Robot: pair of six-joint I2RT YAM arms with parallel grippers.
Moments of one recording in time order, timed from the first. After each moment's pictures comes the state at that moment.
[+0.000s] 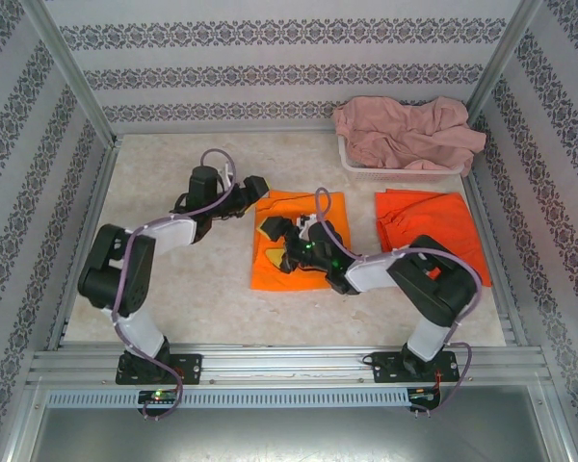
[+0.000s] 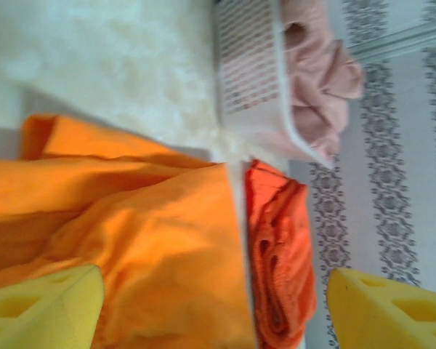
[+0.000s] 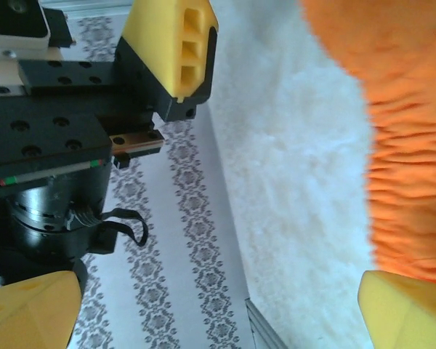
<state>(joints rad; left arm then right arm) -0.26 1.69 0.94 0.35 0.58 -0.94 0.75 1.69 0.64 0.82 -0.33 1.59</state>
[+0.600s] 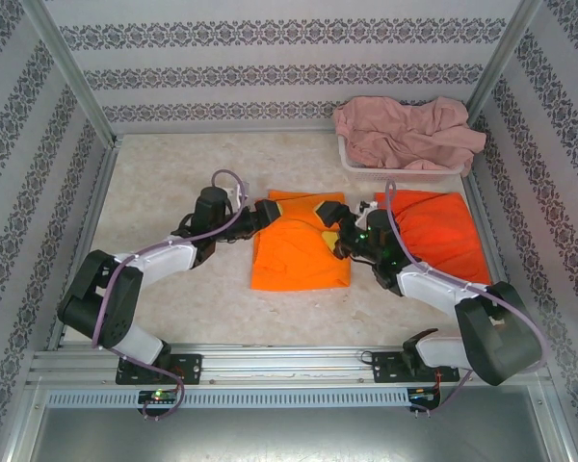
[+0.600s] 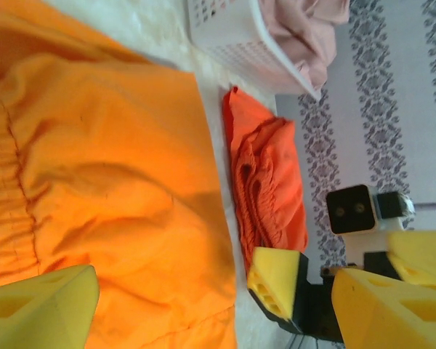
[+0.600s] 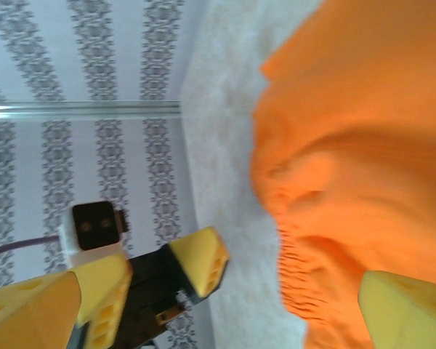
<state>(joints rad) -0.42 1.53 0.75 0.34 0.54 -0.95 0.42 1.30 0.46 0.48 -0.40 1.39</state>
